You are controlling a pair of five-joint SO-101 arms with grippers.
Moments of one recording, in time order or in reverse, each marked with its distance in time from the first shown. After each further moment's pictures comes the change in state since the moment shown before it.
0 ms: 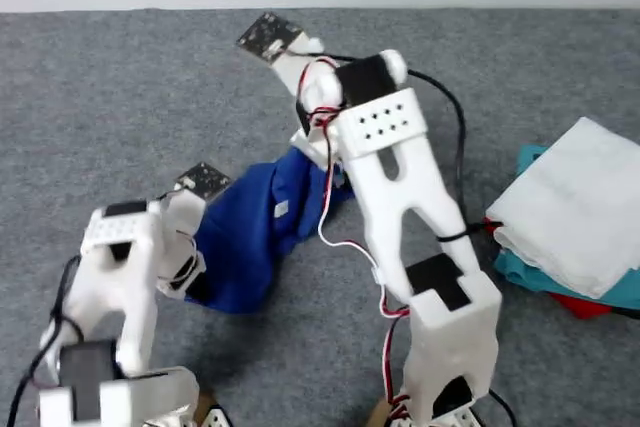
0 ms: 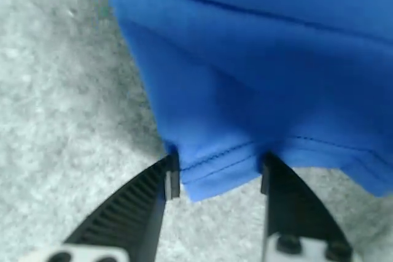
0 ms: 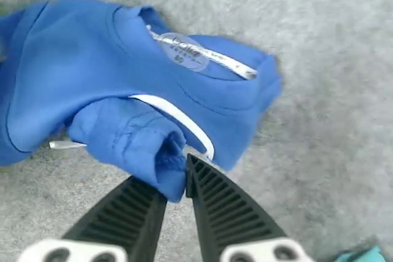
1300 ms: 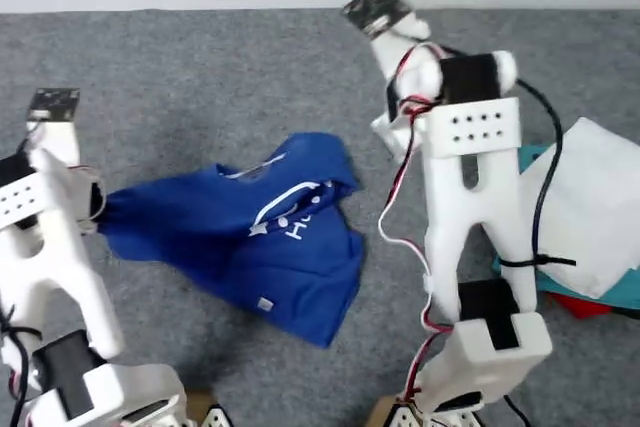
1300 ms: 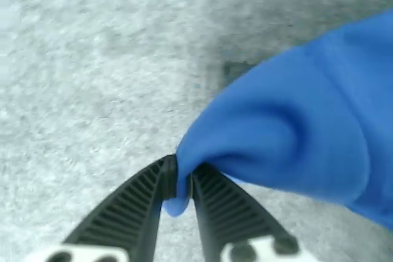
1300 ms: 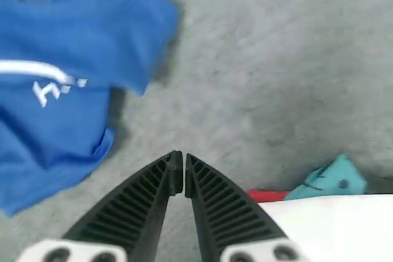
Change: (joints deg) left arm -20.7 -1.0 -28.5 11.7 15.6; right arm 13.0 -14.1 13.6 1.1 1.7
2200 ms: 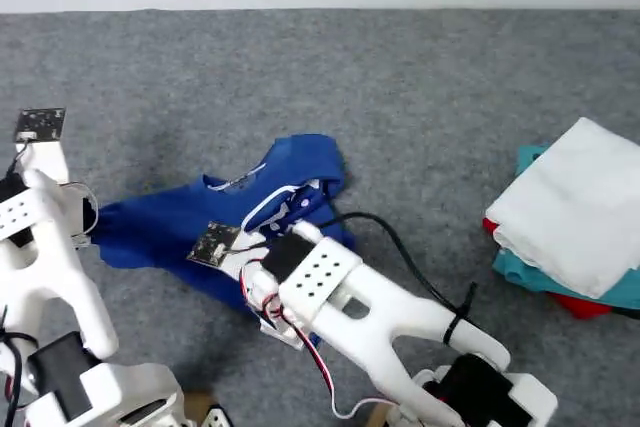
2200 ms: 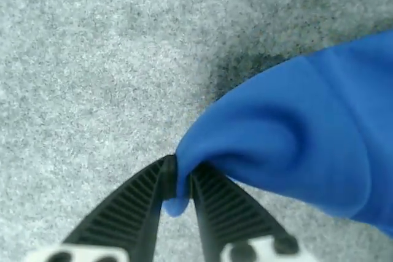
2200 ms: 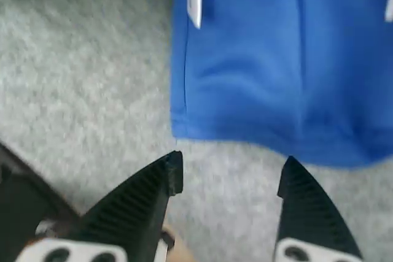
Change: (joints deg) left arm -2.9 0.0 7.4 -7.5 0.4; right arm -41.8 -16.9 61.6 -22.3 -16.6
